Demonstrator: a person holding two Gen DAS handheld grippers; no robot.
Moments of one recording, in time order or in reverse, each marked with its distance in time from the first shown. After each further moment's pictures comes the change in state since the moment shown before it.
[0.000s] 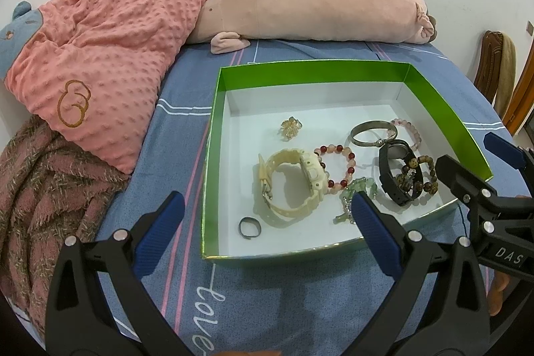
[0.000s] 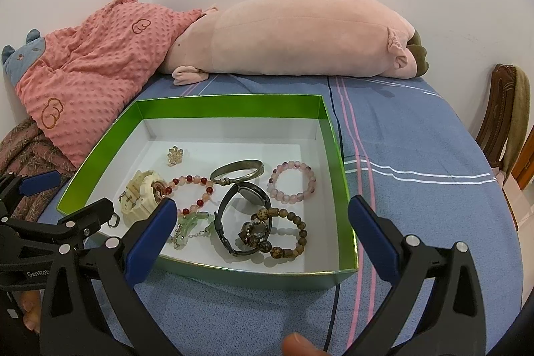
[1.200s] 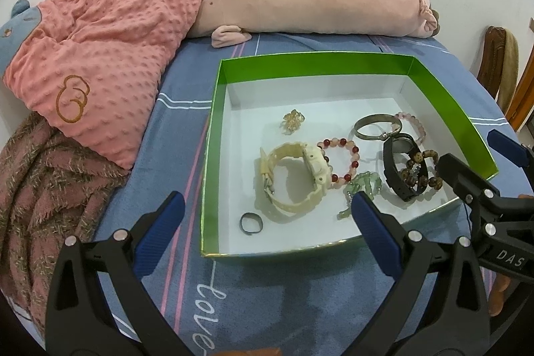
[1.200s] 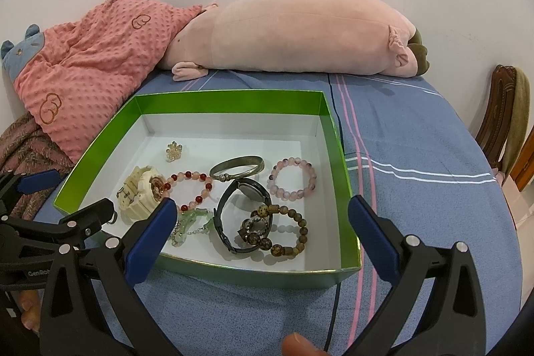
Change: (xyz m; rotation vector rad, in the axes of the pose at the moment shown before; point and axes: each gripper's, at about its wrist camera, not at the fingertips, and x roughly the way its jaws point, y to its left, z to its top) left arm 0.005 0.002 -0.002 0.004 0.028 0.009; right arm 0.002 0.003 -0.004 -0.001 0.011 -0.004
